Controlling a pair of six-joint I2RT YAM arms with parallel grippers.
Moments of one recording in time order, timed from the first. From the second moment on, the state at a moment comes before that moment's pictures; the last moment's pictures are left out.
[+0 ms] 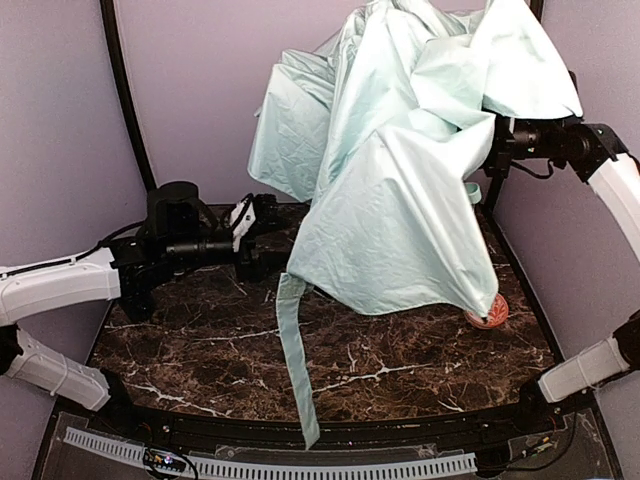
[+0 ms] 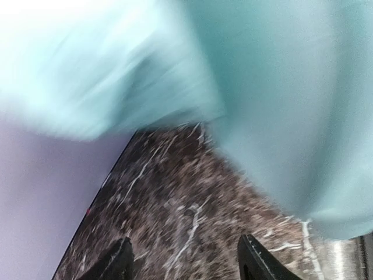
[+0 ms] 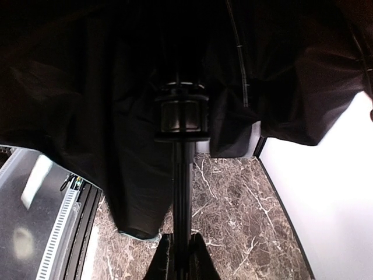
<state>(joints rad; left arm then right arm) -0.74 1.29 0.93 0.12 0.38 0.44 0.35 1.33 1.75 -0.77 -1.14 -0.49</state>
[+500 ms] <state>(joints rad) -0.84 0.99 0.78 0.16 0.23 0.42 0.35 1.34 1.70 -0.67 -1.13 -0.41</state>
